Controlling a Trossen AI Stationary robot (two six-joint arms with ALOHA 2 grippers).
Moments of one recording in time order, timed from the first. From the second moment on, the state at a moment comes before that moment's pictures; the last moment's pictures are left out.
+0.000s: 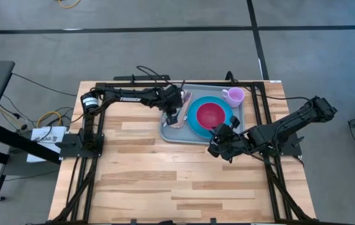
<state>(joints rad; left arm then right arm) 0.41 1.98 1.35 -0.40 0.02 0.24 0.39 1.30 0.92 -0.66 0.81 0.67</state>
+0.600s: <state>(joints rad) 0.44 1.98 1.28 -0.34 -0.07 0.19 0.39 1.30 0.92 -0.66 0.81 0.67</state>
